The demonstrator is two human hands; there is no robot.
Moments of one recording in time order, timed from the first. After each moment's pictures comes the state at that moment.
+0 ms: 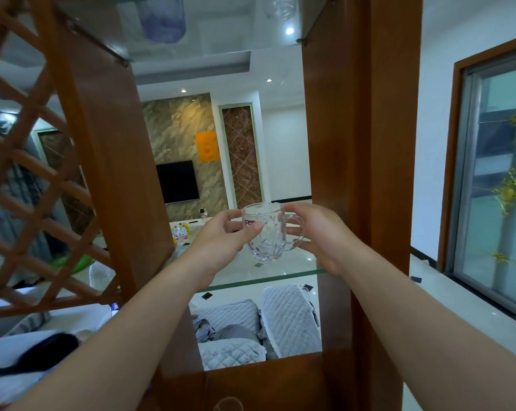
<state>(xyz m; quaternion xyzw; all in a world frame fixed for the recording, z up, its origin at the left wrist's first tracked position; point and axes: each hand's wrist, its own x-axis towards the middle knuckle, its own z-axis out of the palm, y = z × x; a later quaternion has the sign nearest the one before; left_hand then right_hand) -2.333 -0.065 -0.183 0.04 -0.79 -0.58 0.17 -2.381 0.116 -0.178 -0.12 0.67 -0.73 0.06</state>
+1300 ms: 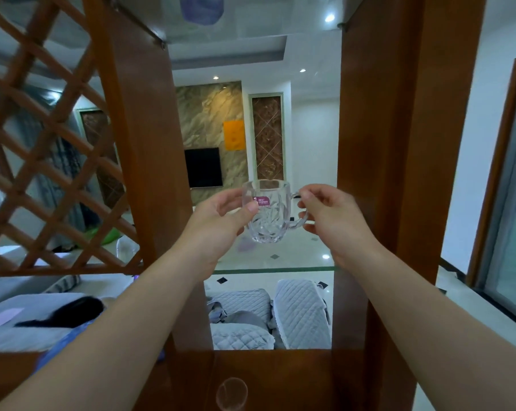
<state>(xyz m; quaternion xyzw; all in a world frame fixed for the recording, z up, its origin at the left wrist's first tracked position) -2.289 -0.069 -0.171 0.05 -0.75 -0.61 0.26 -2.382 0.104 -0.183 -0.21 0.67 -0.70 -0.08</state>
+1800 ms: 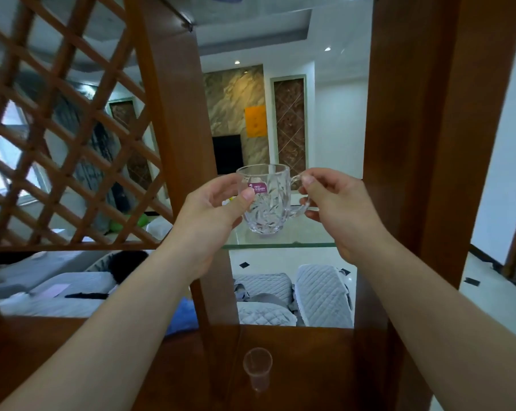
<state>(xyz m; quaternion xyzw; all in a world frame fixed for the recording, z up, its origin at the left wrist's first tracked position) -2.230 -0.084 -0.178 0.07 -0.75 -0.59 0.31 -2.334 0.086 -0.186 -0.27 0.63 -0.73 -0.06</state>
